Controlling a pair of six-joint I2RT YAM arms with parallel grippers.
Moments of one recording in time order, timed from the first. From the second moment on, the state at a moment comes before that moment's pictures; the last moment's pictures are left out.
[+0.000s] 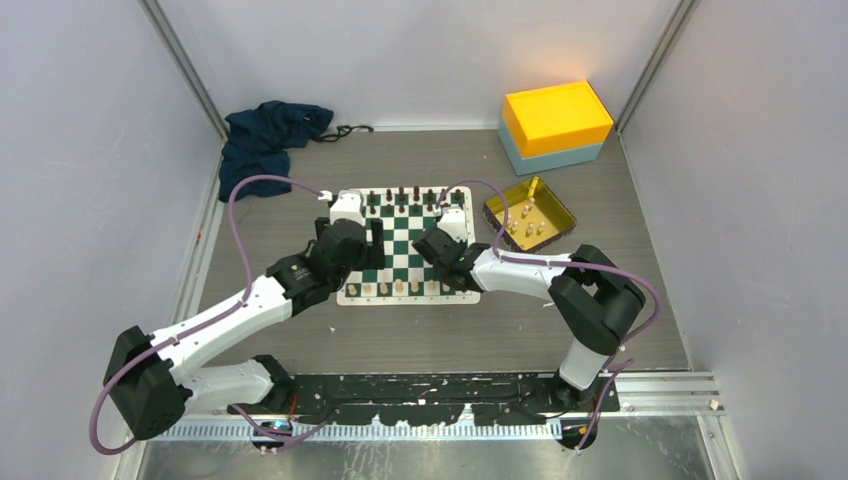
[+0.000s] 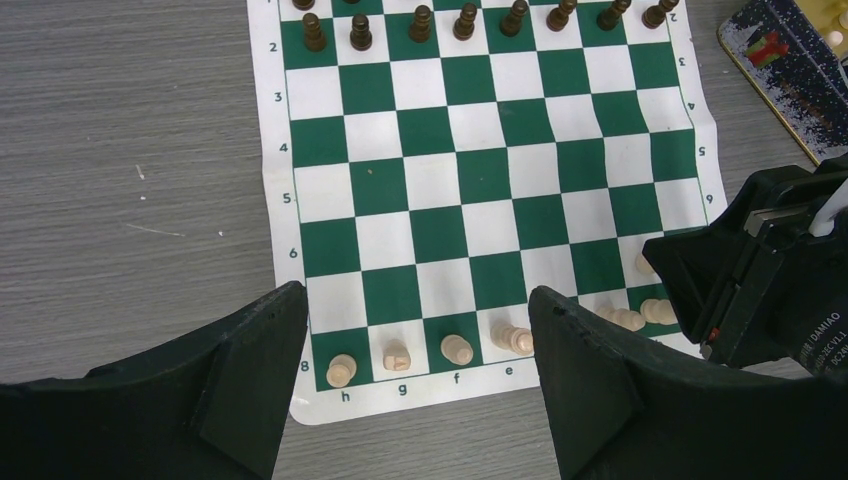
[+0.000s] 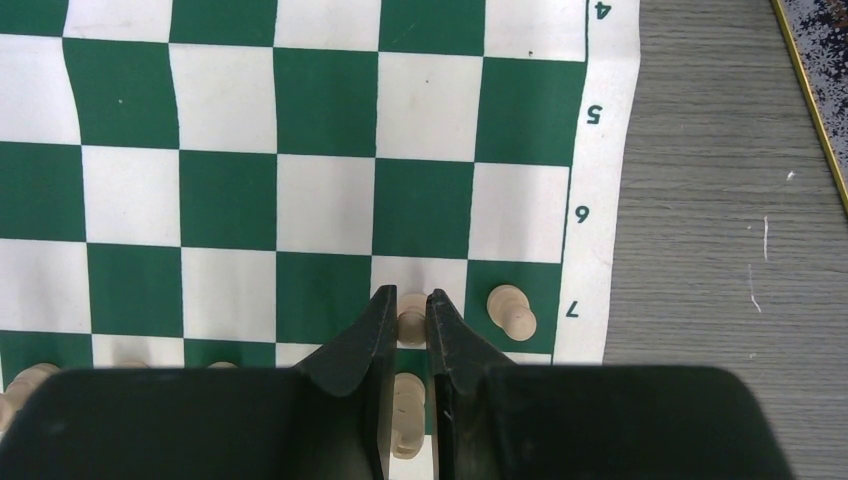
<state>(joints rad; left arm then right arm) -0.79 1.13 0.82 -0.30 -0.50 -0.47 0.87 1.69 0.96 -0.25 0.52 0.66</state>
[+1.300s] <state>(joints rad) -0.79 1.13 0.81 -0.30 -0.50 -0.47 0.87 1.69 0.96 -0.26 0.52 0.66</state>
